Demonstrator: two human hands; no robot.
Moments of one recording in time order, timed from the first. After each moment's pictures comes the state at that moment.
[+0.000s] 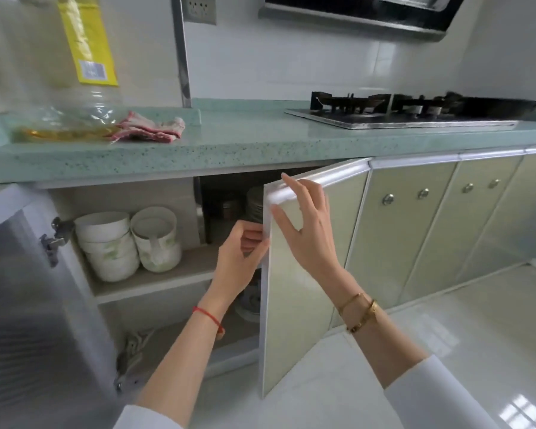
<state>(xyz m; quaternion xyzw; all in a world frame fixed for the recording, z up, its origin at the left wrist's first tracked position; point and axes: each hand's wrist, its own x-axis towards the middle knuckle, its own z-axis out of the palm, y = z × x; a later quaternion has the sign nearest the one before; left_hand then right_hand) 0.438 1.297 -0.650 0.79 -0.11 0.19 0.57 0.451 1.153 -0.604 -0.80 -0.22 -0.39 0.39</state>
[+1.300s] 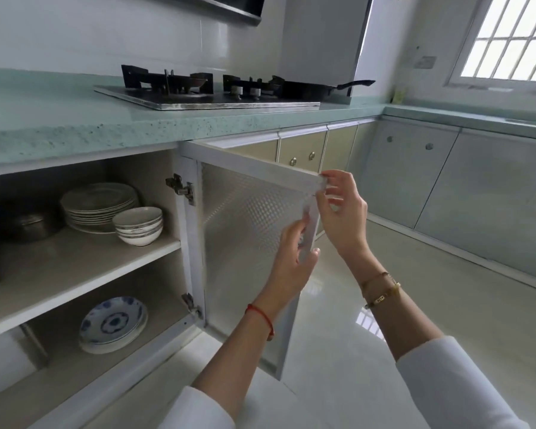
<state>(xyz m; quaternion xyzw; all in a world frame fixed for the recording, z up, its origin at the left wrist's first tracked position) 0.395 0.941 -0.661 0.66 -0.37 -0.05 0.65 0.378 0.825 -0.593 -0.78 0.07 -0.50 0.37</state>
